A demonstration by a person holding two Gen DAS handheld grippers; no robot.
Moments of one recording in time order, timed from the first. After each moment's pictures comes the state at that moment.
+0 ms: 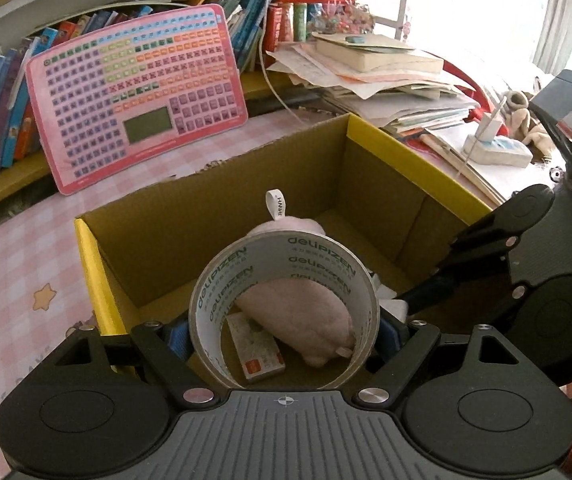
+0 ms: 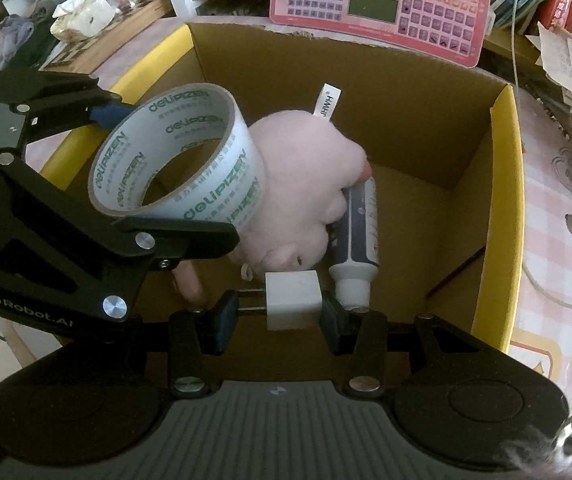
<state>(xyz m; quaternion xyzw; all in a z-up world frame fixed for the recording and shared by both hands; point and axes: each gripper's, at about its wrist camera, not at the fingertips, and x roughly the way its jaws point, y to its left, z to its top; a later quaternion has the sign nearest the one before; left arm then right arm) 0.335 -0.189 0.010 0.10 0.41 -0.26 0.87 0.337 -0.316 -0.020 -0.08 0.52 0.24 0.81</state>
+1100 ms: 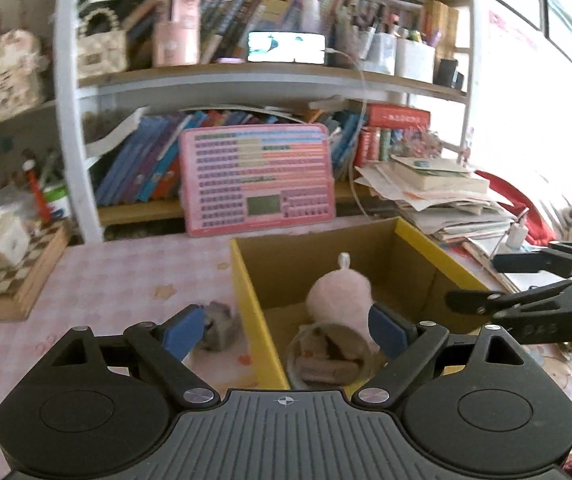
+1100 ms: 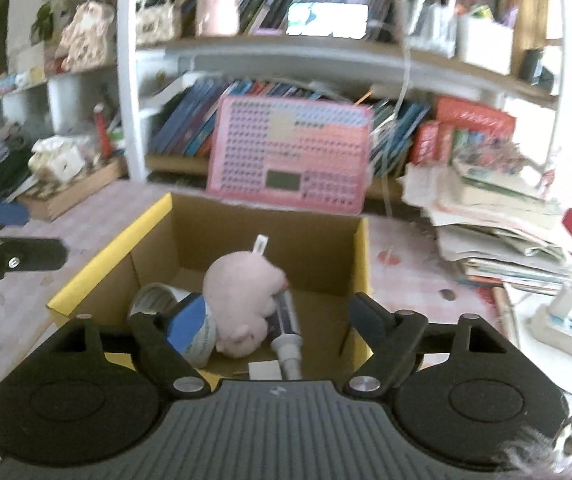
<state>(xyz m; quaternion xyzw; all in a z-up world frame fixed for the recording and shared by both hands) 0.201 -0.120 0.068 0.02 0.26 -0.12 0.96 0.219 -0.338 0.037 -0.04 0.26 0.12 0.96</state>
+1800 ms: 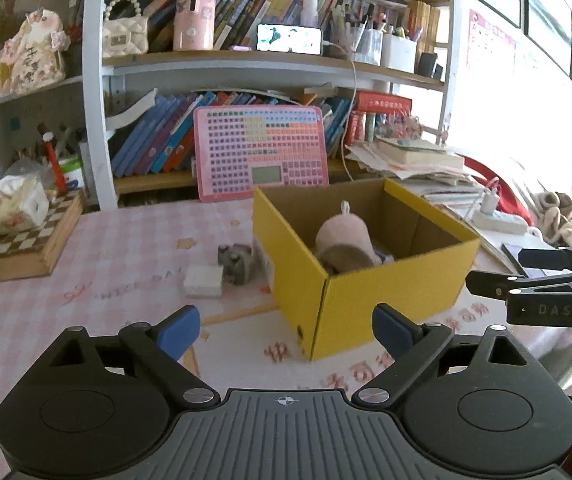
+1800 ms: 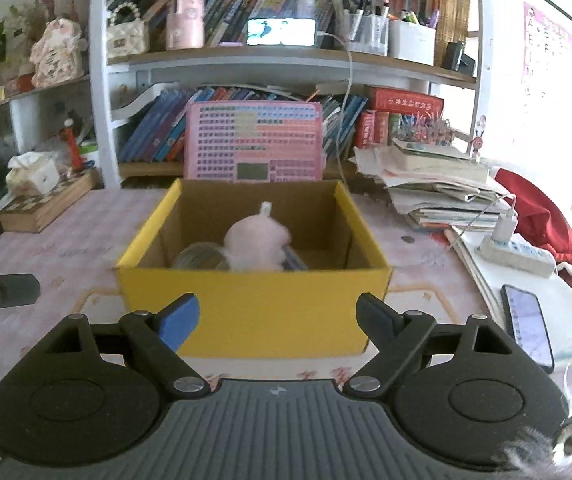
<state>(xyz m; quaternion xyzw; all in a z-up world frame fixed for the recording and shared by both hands) 0.122 -0.052 0.056 0.02 0.28 -0.15 0.95 0.108 -0.266 0.030 -0.01 0.26 0.01 0.97</state>
